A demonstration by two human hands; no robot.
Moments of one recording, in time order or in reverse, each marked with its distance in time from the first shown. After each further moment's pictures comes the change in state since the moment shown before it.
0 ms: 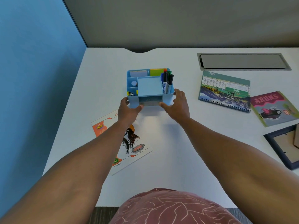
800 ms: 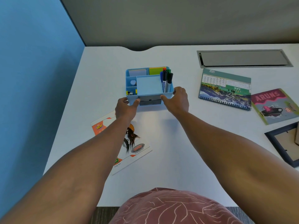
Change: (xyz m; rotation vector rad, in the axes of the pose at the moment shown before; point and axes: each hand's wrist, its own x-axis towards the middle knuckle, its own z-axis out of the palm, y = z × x) left_hand 0.007 0.007 0.004 0.075 0.135 -0.093; right_hand 0.013 -0.016 -0.002 -0.043 0.061 0.127
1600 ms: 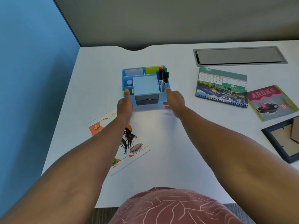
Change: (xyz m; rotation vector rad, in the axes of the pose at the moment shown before) left_hand -0.004 0.016 0.007 -0.356 -0.128 -0.179; right_hand 0.001 -0.012 -0.013 0.508 -0.214 0.387
